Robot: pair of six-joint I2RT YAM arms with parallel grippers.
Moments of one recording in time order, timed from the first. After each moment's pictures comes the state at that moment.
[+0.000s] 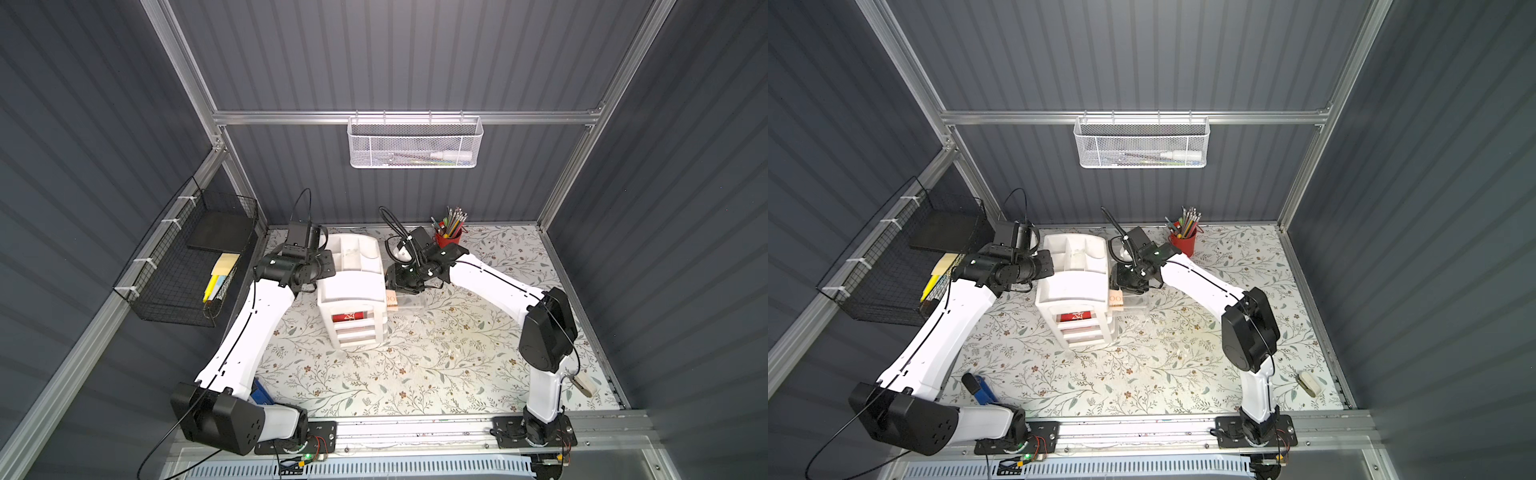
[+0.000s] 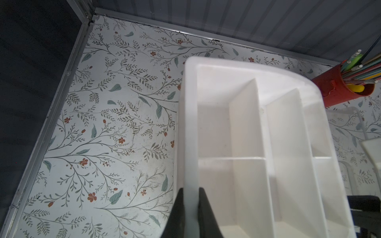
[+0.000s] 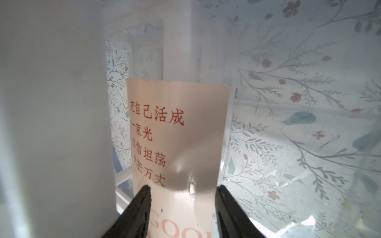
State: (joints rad) left arm -0.29 1.35 1.43 -0.91 -0.13 -0.35; right arm 0.71 1.94 1.72 -0.73 -0.37 0.69
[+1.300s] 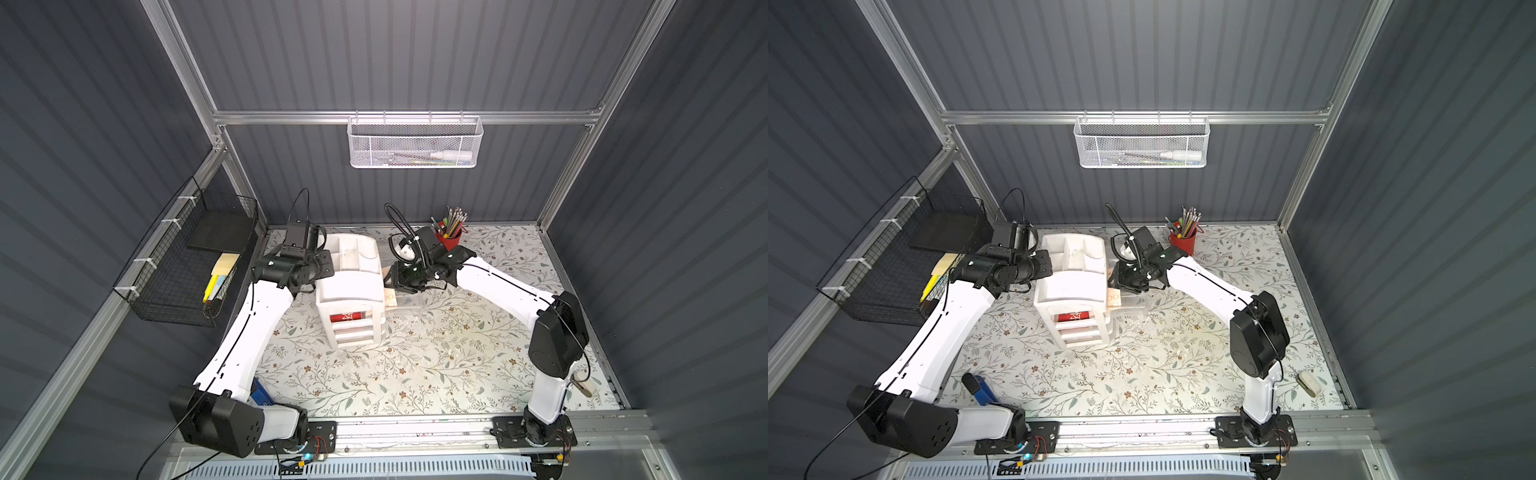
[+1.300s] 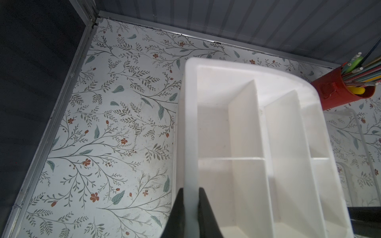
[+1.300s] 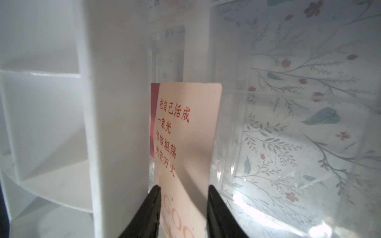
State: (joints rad) left arm -0.28 1.33 1.41 -0.90 -0.14 -0.35; right arm 0.71 1.87 1.64 -0.63 -0.44 0.73
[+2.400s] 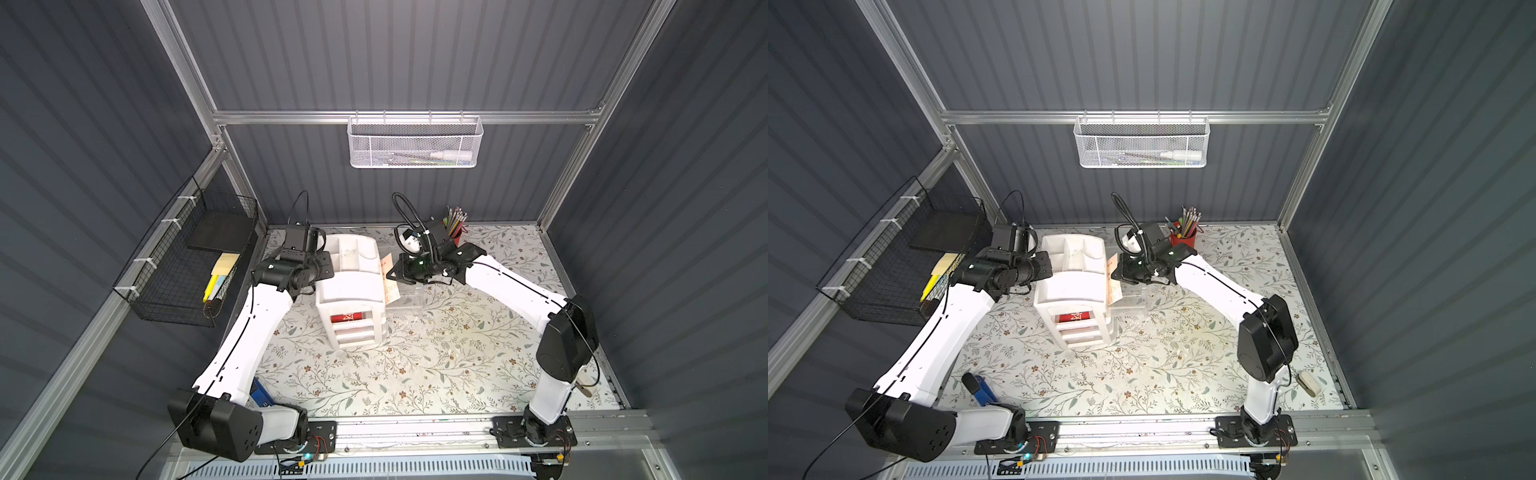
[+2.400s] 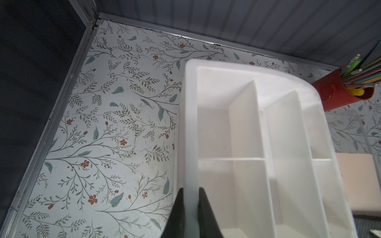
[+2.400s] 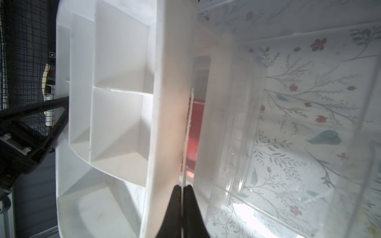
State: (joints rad) left arm -0.28 1.32 1.38 -0.86 -0.13 -0.35; right arm 0.66 1.82 1.63 -0.57 -0.47 0.70
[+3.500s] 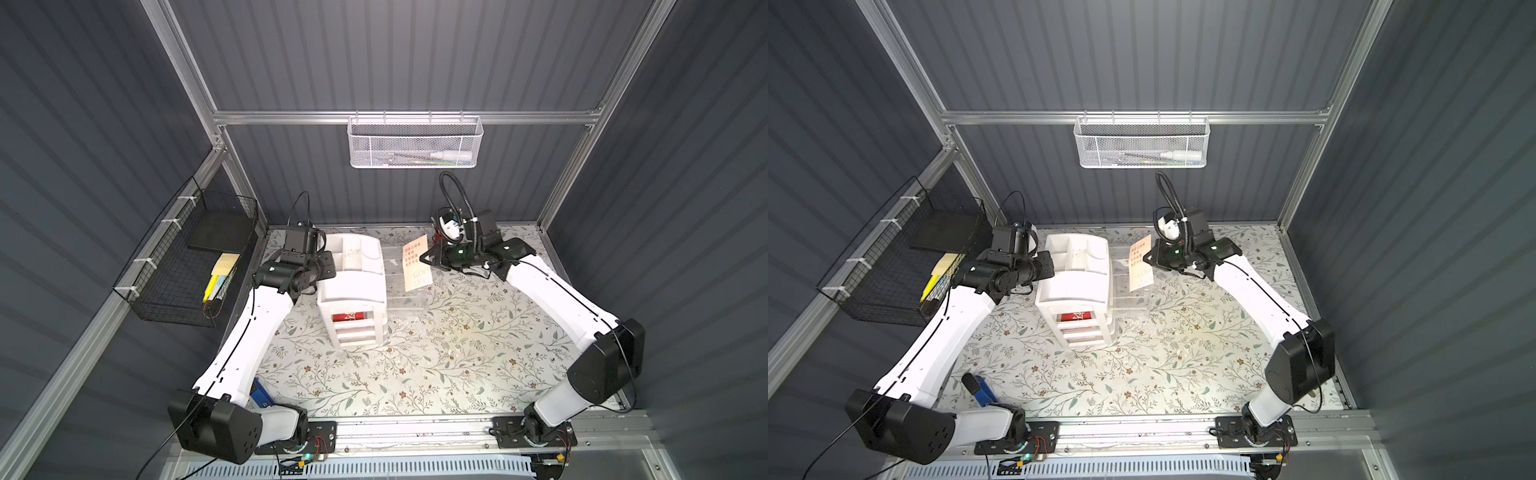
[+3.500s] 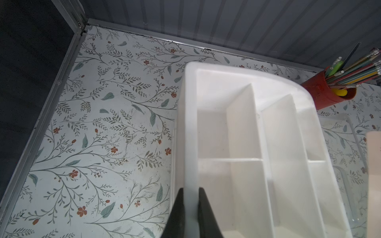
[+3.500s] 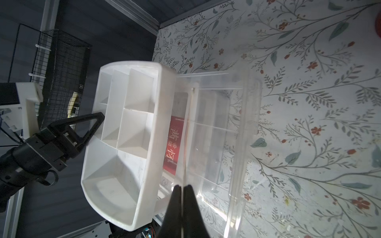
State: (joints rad) left arm -0.28 1.31 1.35 -0.80 -0.10 -0.33; right arm 0.45 1.58 1.51 -0.61 -0.50 0.59
